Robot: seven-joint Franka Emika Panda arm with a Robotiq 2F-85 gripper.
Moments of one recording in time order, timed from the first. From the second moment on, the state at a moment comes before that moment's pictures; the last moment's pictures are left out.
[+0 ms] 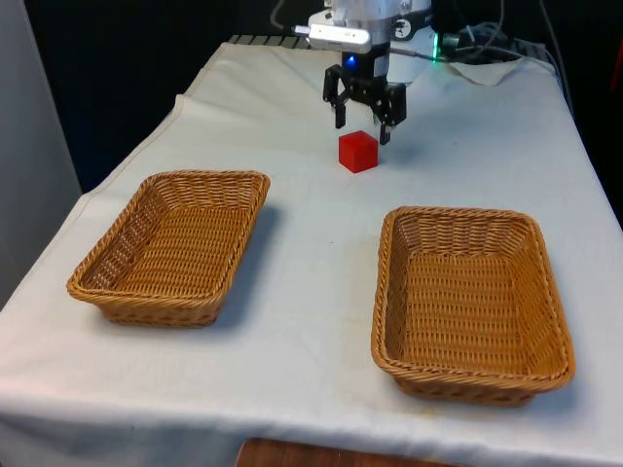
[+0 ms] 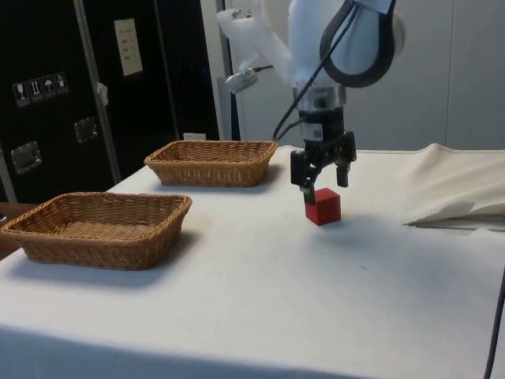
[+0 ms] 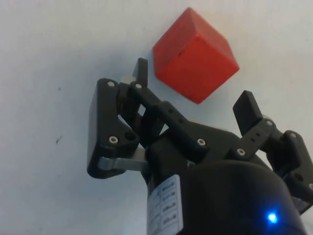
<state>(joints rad) 0.34 0.09 -0.44 -2.74 0.00 2.81 0.40</state>
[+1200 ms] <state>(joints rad) 0.34 0.22 -0.44 -2.73 0.00 2.95 0.53</state>
